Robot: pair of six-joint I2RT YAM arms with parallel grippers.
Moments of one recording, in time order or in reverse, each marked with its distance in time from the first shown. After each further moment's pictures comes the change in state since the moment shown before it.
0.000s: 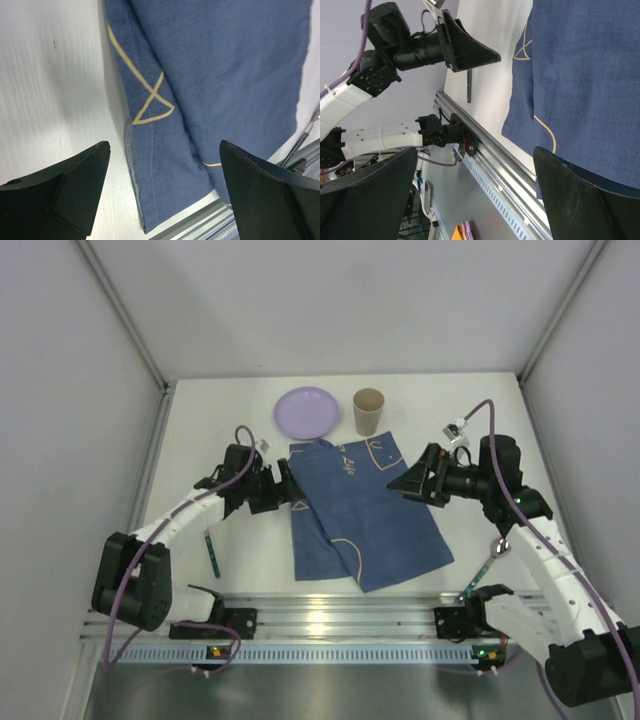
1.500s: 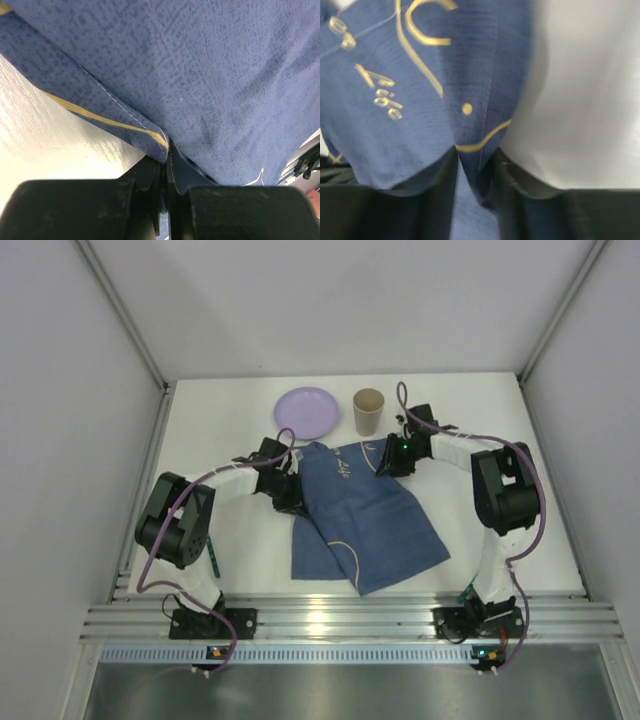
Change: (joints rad) left arm -0.089 0.415 0.202 -0.107 0.093 0.181; right arm 0.042 1.052 0.471 0.039 0.434 -0.272
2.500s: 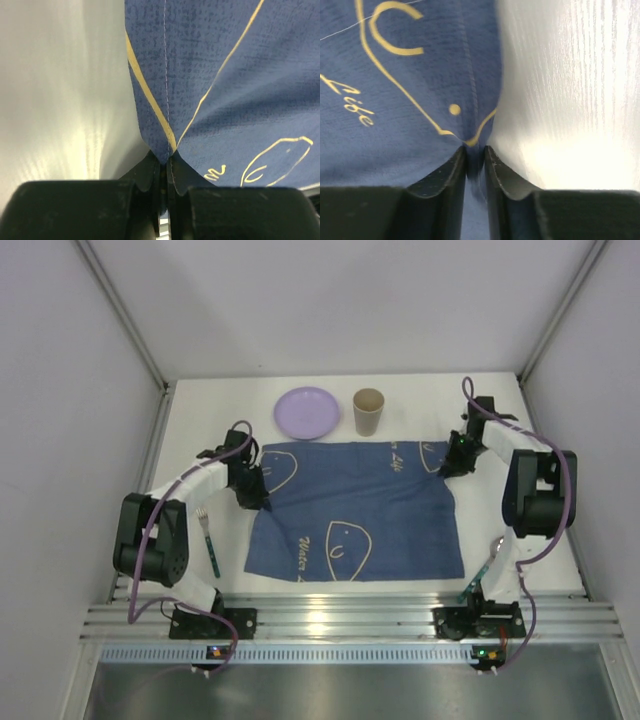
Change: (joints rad) left arm 0.187 -0.149 0.022 -0.248 -0.214 -0.051; right arm -0.298 -0.075 0.038 -0.316 0.163 -0.110
